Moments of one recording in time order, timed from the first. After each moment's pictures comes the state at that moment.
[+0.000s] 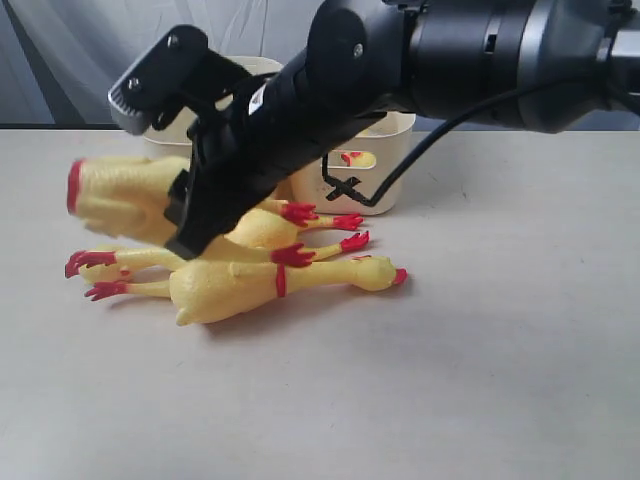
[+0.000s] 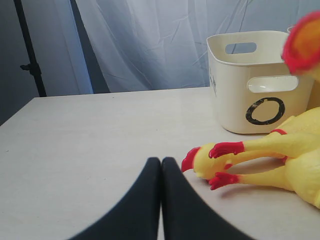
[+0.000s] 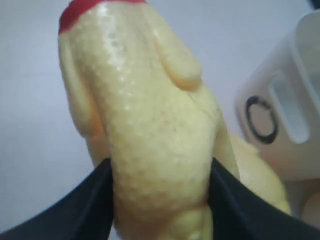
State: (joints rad) left arm 0.01 0.00 0.00 0.00 0.23 0.07; right arm 0.83 1.81 -1.45 0.41 0.54 -0.78
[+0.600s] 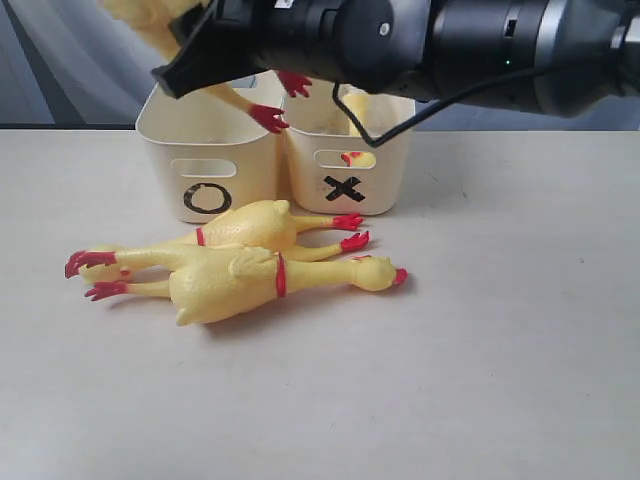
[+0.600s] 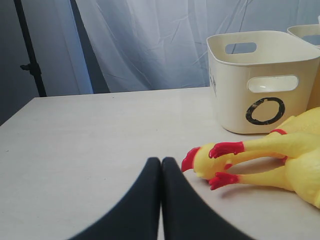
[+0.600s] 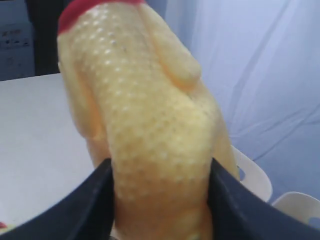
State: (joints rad) left arm 0.01 0.00 0.00 0.00 0.23 0.07; right arm 0.76 1.81 -1.45 0.50 -0.06 -0.74
